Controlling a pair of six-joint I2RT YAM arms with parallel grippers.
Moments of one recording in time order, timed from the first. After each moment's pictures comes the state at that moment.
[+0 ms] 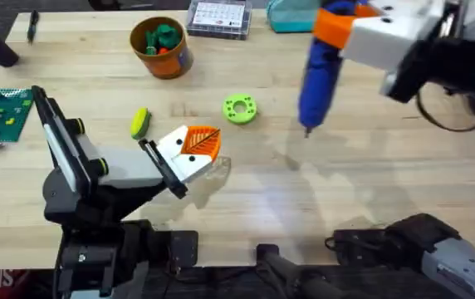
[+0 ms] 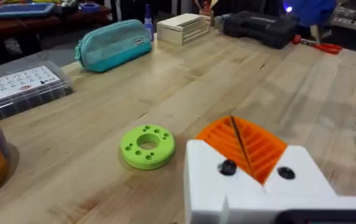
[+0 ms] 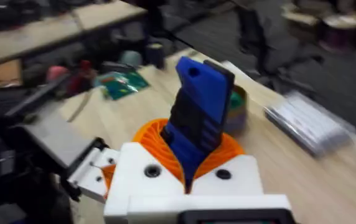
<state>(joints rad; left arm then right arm) 0.06 0.01 0.02 -0.10 0.97 0.04 0.29 0.80 0.83 -0.13 -0.70 0.07</state>
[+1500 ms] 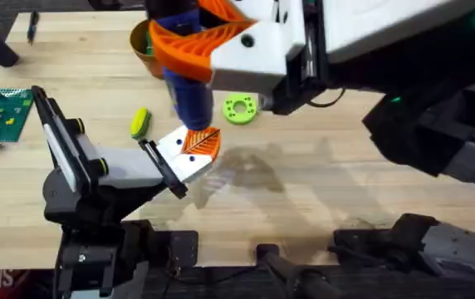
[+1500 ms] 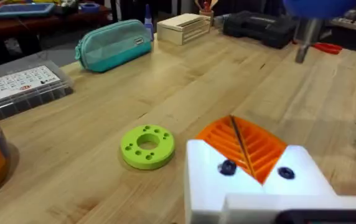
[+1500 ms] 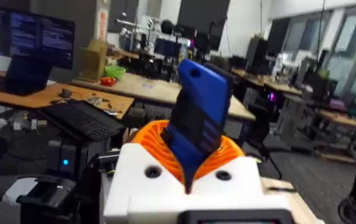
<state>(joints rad) 0.06 0.01 0.02 -0.10 0.97 0.04 0.75 1.22 0.82 0.82 -0.80 0.08</state>
